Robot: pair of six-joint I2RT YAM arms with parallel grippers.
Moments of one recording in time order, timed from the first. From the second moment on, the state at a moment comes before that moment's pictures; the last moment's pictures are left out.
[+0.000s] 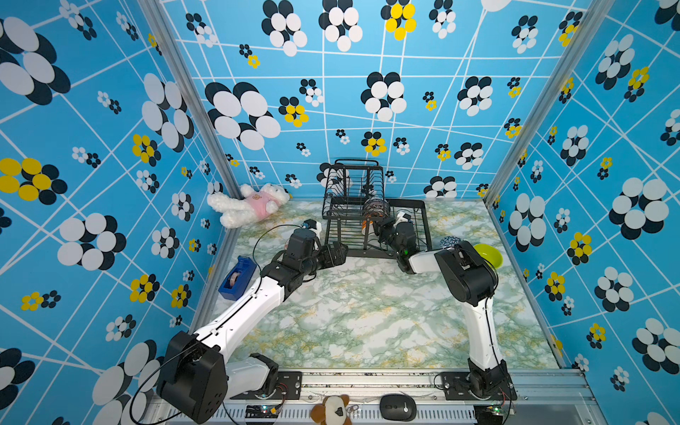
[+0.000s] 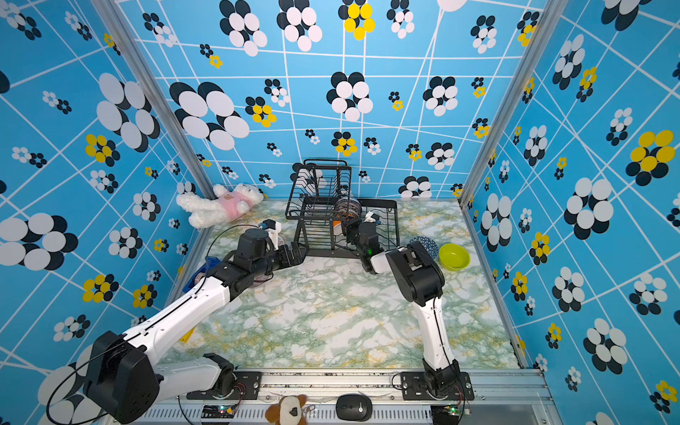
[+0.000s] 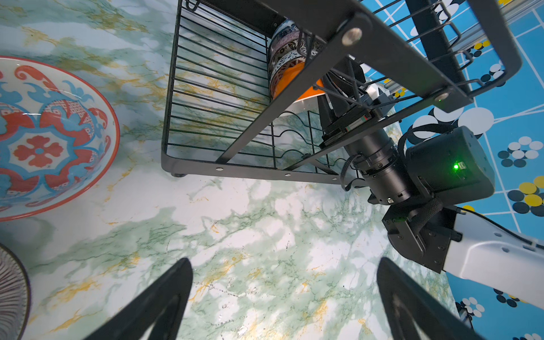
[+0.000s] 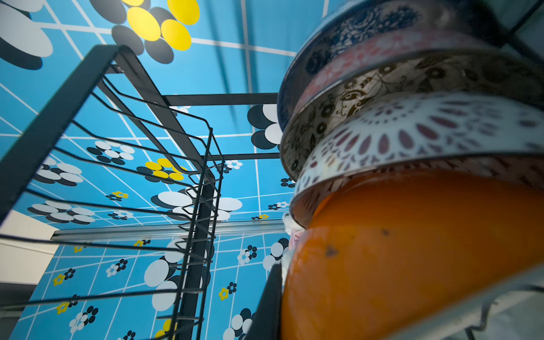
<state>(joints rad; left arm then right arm) -0.44 1.25 0.89 -0.21 0.18 -0.62 0.46 2.23 1.23 0.97 -0.06 1.56</state>
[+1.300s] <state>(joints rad) -0.44 1.25 0.88 -0.21 0.20 -0.64 0.46 1.98 1.09 0.68 -0.06 1.61</state>
